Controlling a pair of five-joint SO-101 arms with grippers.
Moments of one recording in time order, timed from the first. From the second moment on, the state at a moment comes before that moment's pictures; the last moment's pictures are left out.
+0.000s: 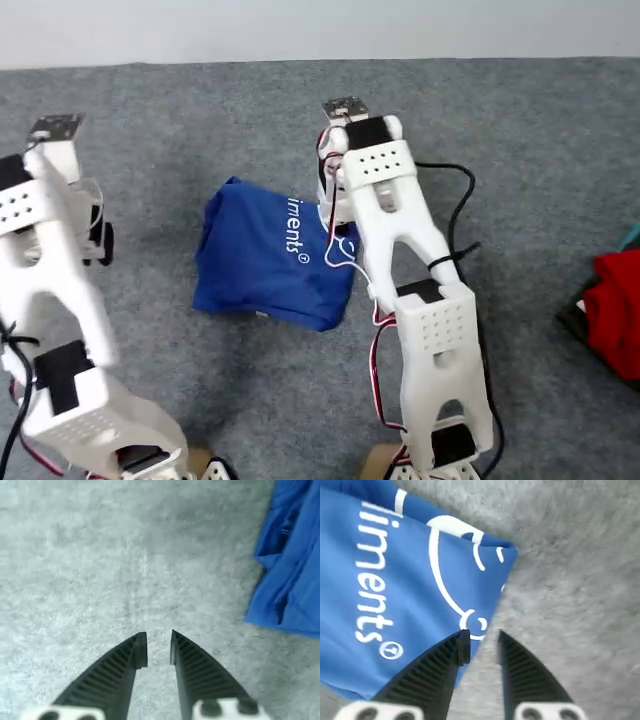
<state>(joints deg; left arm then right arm) -29.6 9.0 -8.3 98.8 -11.4 -20.9 44.4 -47.1 99.0 -9.8</state>
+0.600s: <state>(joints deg) -34.5 0.1 -2.9 98.8 -11.4 -24.7 46.9 -47.1 90.5 -18.8</state>
